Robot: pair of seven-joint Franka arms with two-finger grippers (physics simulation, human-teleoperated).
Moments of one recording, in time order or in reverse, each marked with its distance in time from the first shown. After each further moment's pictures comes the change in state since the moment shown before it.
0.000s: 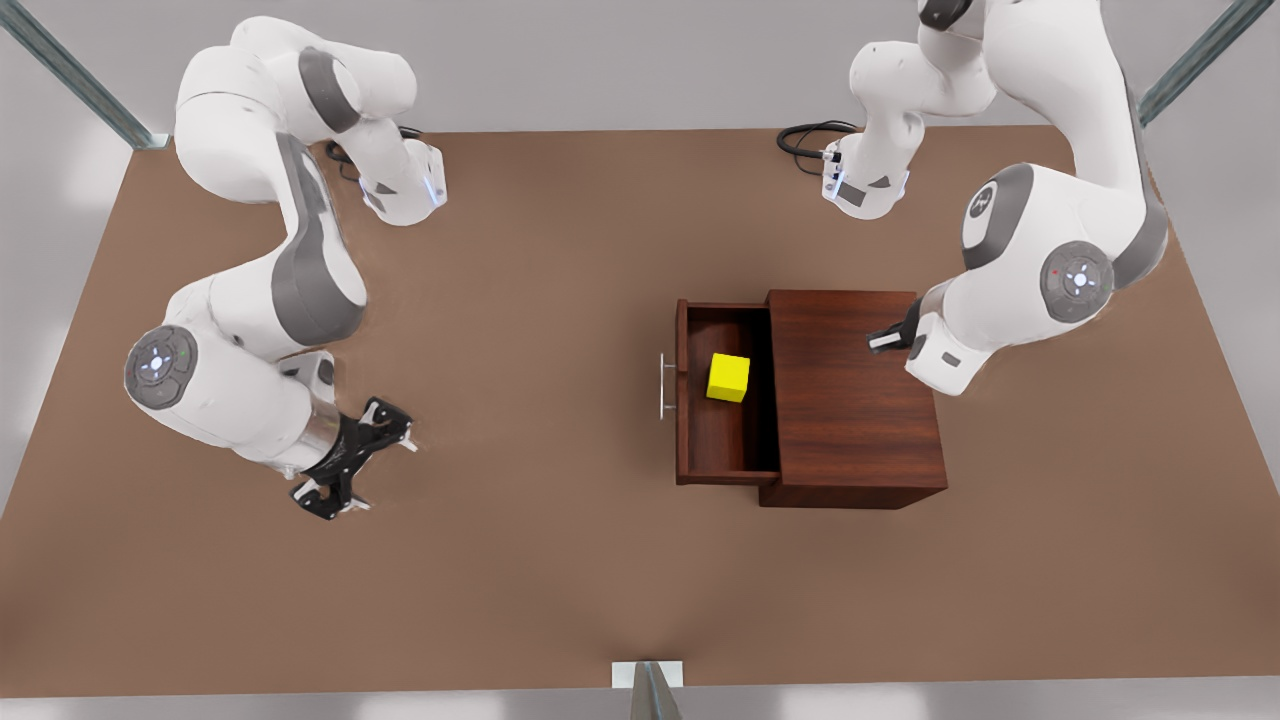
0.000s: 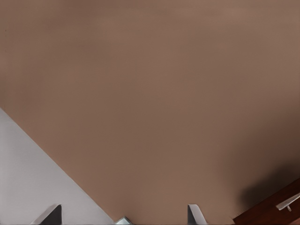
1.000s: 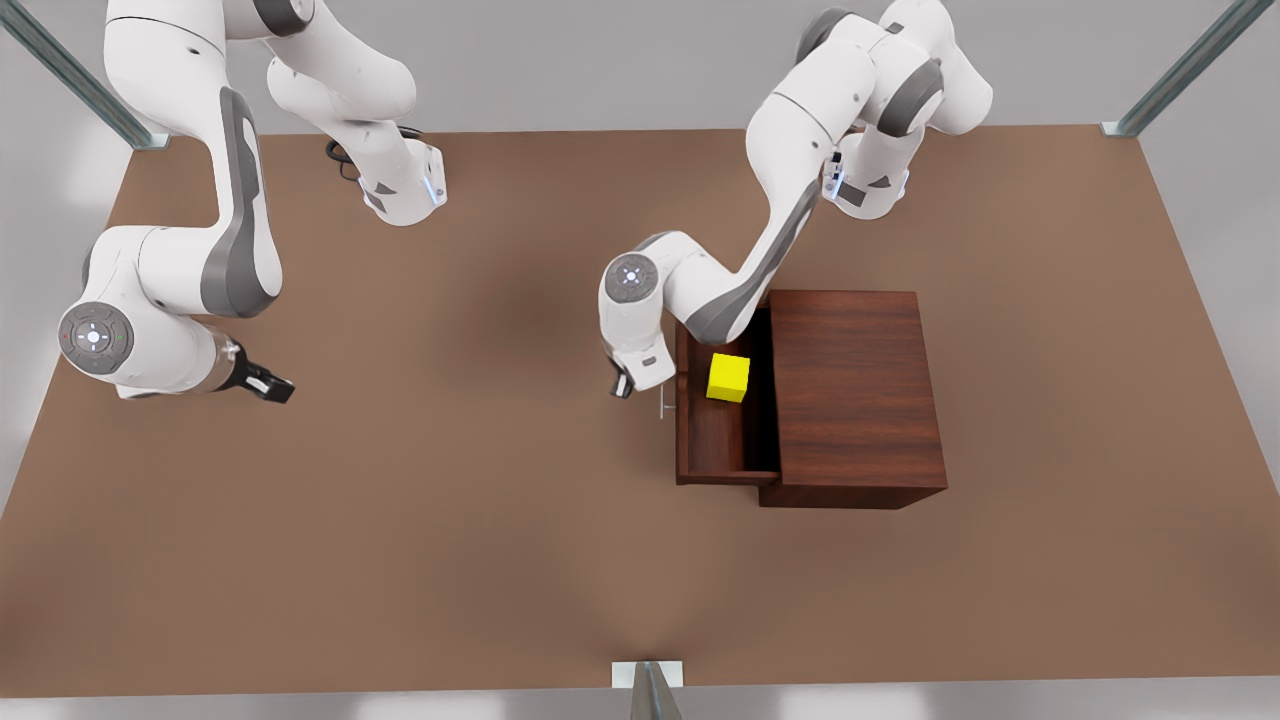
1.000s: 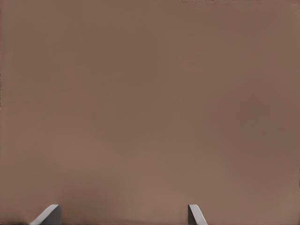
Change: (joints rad) left arm -0.551 0.437 0.011 0.033 0.238 0.660 -1.529; right arm -0.114 -0.428 -0.144 -0.751 -0.160 -0.018 -1.886
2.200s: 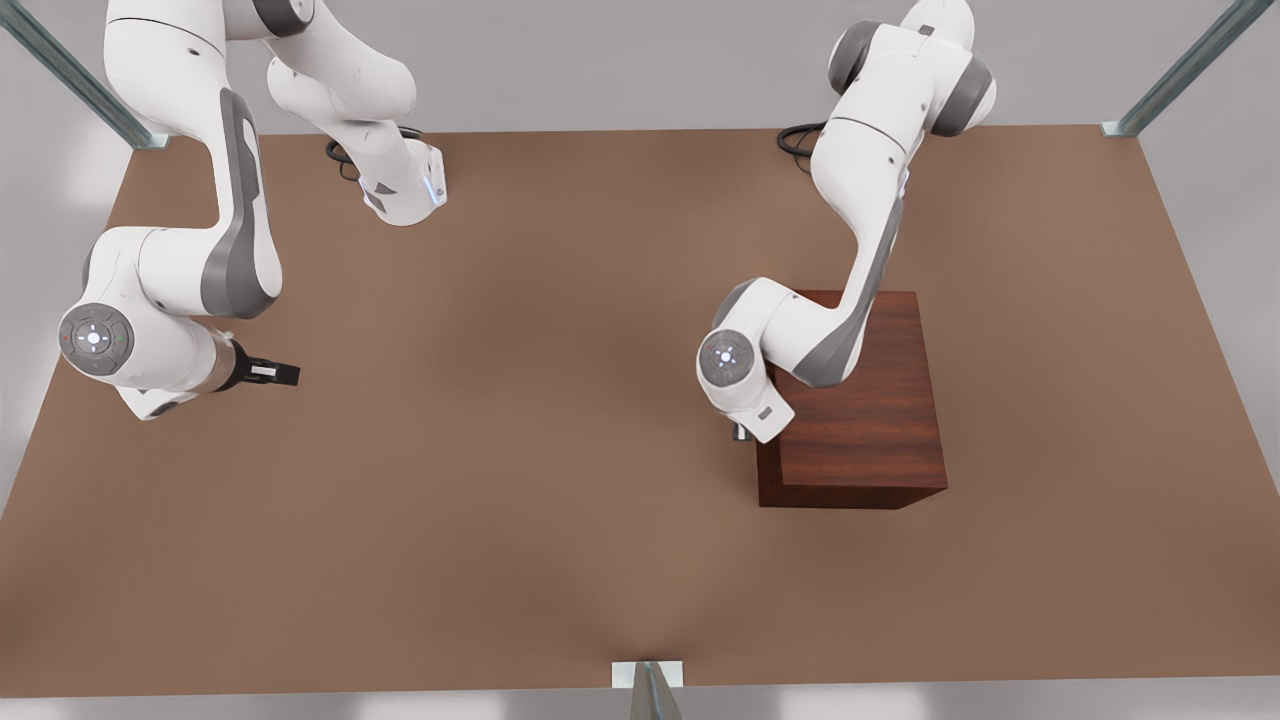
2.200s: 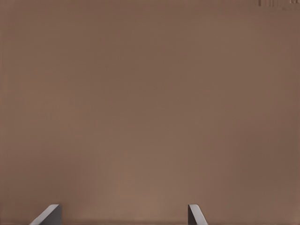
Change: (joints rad) left arm 0.184 -0.052 0.058 -0.009 0.057 -0.290 0.011; right arm 0.000 0.003 0.000 0.003 -0.002 -0.001 -0.382
